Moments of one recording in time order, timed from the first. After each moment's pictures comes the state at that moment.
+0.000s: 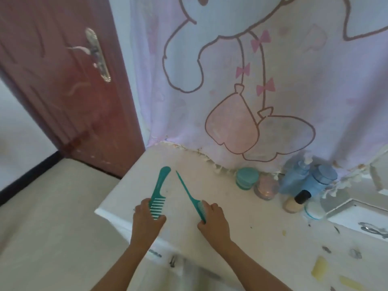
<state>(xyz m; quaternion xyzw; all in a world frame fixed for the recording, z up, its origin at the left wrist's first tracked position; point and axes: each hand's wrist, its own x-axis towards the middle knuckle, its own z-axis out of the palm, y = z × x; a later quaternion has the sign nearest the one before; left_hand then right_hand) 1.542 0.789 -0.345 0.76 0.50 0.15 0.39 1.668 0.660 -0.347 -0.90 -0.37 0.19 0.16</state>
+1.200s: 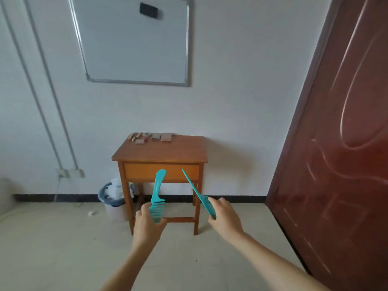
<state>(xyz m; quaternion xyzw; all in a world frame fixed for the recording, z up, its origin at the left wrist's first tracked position) 0.915 0.862 -0.245 0.38 0.78 0.46 0.20 1.098 0.943 -0.220 -0.49 -0.85 0.11 0.16</state>
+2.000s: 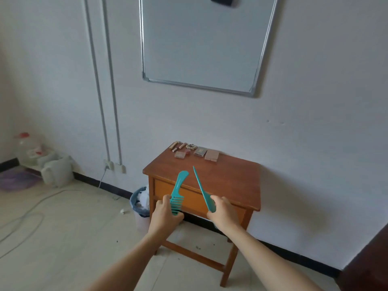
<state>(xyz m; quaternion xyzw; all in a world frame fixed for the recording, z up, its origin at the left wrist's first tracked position) 0.772 1.105 -0.247 0.32 0.85 0.40 0.16 0.898 1.223 -0.227 -0.39 -0.89 0.22 0.12</state>
